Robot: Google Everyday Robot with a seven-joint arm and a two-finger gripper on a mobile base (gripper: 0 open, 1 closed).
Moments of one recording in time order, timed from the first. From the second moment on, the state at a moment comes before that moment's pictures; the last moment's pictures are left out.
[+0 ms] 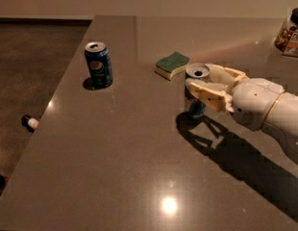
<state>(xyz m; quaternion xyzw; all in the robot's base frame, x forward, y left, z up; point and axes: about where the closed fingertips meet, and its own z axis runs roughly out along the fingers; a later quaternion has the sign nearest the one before) 0.500 -0.136 0.943 -0.29 0.67 0.22 0.65</state>
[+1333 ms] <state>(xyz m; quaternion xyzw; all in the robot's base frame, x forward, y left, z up) 0.500 -0.132 0.946 -0.28 0.66 0.21 0.66</state>
